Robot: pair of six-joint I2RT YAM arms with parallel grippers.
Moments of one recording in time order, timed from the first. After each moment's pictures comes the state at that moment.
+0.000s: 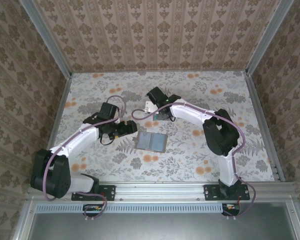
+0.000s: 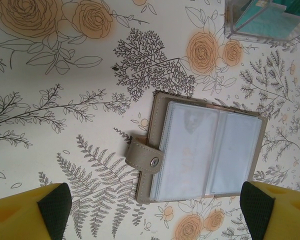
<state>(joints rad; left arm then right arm) -0.41 1.32 0.82 -0.57 0.33 -0.54 0.65 2.03 1.59 -0.62 0.39 -0.82</state>
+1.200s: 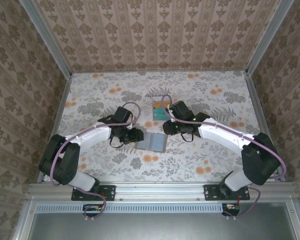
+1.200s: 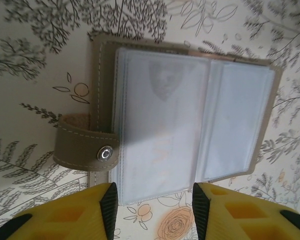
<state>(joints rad) -0.57 1.51 0.82 -0.50 0.39 -0.57 0.65 1.50 0.97 -0.45 -0.07 0.46</state>
